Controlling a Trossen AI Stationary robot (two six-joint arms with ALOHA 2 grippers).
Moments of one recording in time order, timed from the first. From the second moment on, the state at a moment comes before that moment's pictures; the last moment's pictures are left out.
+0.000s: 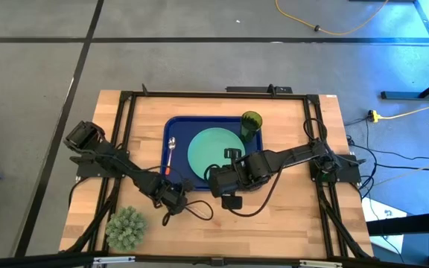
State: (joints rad) left arm -0.51 1.67 0.90 -0.45 -0.30 0.66; right arm 0.35 2.13 2.36 -1.49 0.27 0.30
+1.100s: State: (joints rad) left arm -0.64 1.19 1.12 -0.90 -0.34 -0.40; right arm 0.37 2.13 2.36 -1.34 0.10 0.33
